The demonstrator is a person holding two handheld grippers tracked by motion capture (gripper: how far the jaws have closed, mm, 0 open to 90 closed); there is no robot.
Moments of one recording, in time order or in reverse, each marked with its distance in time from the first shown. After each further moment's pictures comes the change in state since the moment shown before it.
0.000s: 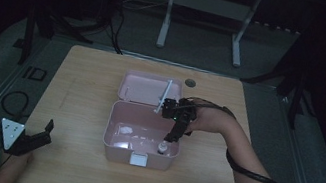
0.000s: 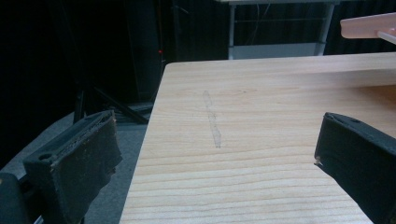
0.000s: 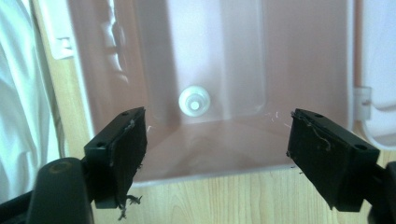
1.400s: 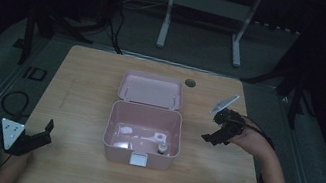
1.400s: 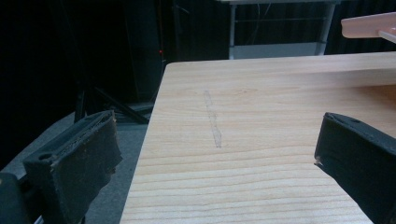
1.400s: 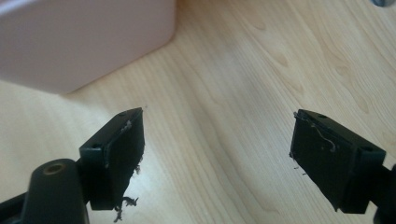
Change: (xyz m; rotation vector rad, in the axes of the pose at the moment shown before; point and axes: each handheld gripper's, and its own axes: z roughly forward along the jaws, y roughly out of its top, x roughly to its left) left arm 0.000 0.000 0.000 0.001 0.002 -0.002; right arm -0.027 -0.150 0.024 -0.246 -0.185 0.385
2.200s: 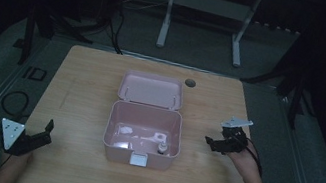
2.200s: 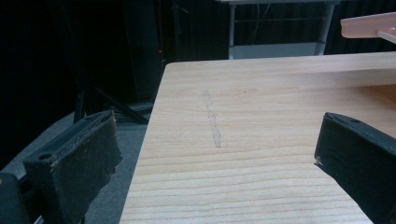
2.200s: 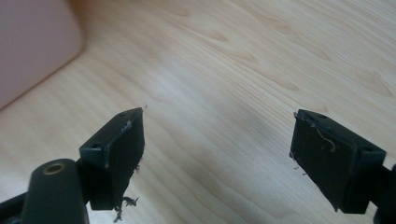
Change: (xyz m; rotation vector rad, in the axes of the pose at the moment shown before) left arm 0.000 0.000 0.000 0.000 -0.003 0.001; right arm -0.001 -0.074 0.053 -0.259 -0.220 0.312
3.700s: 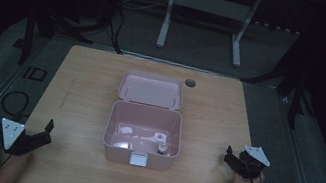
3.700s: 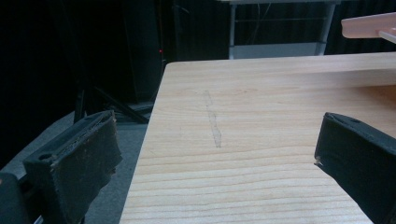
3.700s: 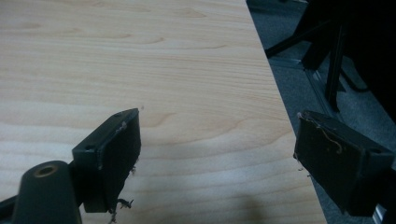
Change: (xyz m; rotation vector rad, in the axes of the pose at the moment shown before) left arm 0.000 0.000 0.000 0.001 0.001 -0.002; right arm 0.008 -0.093 -0.008 -0.193 -0.519 0.406
